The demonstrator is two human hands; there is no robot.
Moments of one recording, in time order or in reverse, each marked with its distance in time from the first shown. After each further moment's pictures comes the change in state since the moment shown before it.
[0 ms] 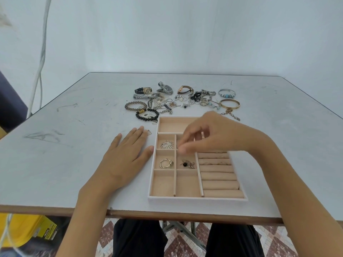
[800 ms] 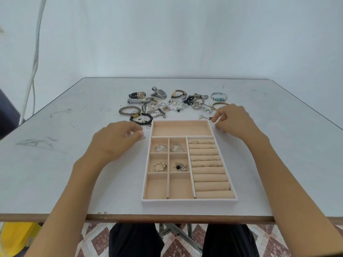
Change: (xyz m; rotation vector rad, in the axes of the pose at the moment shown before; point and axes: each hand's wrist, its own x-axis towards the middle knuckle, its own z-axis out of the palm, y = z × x) left_hand 0.036 -0.003 -0.038 -0.161 0.088 -0.083; right_hand 0.004 0.092 -0.034 -0.292 0.558 0.575
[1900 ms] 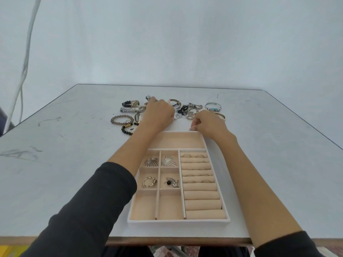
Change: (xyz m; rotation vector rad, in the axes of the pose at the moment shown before) left_hand 0.144 0.084 0.054 0.563 0.217 0.341; right_hand 0.049 -0.024 0.026 -0.096 -0.091 -0.050
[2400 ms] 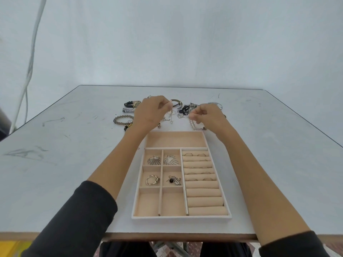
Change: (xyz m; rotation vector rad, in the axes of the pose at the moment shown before) left_hand -0.028 -0.021 -0.018 -0.783 0.128 -0.259; right_hand -0.015 -0.006 -0.012 0.658 0.073 -0.051
